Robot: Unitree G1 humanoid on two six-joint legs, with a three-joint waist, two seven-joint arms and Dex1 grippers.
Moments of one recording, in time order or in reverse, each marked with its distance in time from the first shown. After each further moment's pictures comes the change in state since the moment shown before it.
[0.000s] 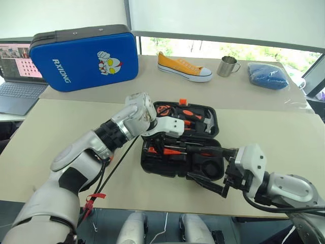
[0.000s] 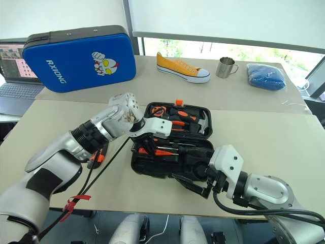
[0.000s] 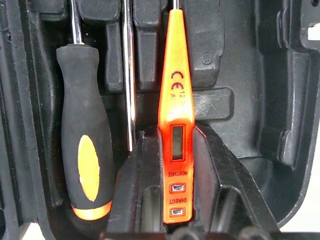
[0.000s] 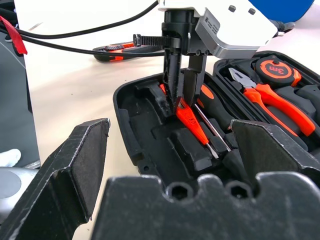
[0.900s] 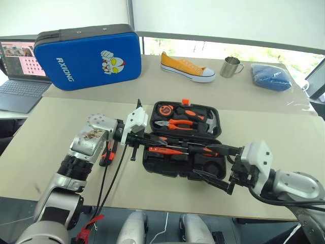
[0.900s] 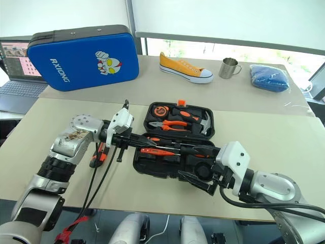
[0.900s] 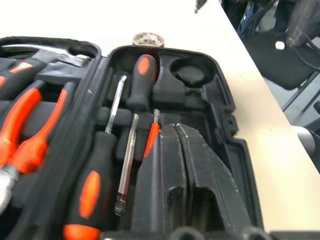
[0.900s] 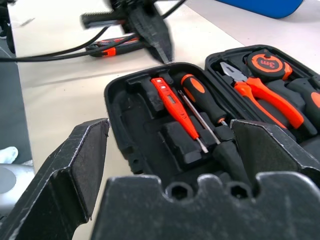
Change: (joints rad) left arm 0.505 0.046 0.640 -0.130 -0.483 -0.419 0.206; right arm 0.008 -0.035 -0.069 0.041 0.040 0.011 0.035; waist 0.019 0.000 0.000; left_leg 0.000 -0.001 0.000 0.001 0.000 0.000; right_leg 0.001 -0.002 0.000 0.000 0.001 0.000
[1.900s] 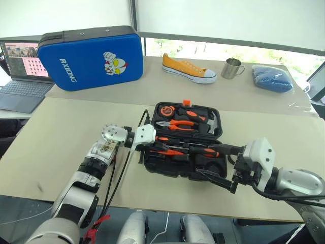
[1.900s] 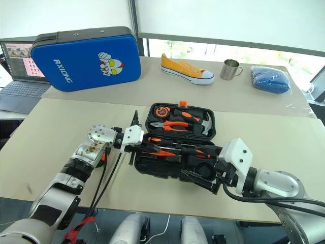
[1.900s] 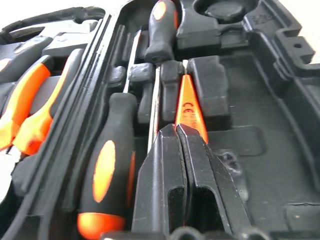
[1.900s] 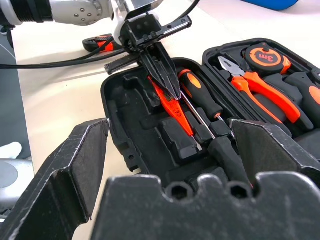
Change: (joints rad) left arm -0.039 -0.114 -0.098 0.438 0.248 -0.592 0.040; right arm -0.013 -0.019 -0.019 0.015 0.029 0.034 -0.003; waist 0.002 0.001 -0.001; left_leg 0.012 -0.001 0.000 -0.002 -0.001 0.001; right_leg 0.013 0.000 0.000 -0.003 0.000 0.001
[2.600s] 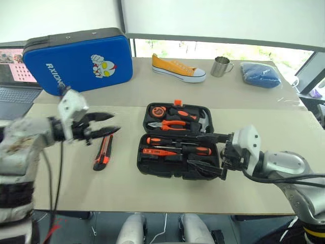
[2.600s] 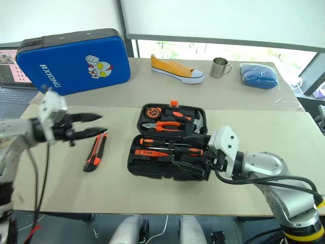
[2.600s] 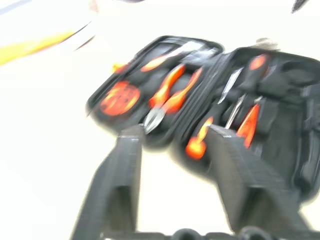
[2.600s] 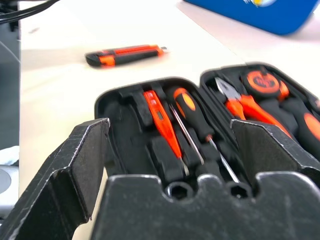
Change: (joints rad) left arm 0.593 0.496 0.681 -0.816 -0.330 0.860 0.218; right arm -0.295 0.038 0.194 0.184 -0.065 -0.082 0.144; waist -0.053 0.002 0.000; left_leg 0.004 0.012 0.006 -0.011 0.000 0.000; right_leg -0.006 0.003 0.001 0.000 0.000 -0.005
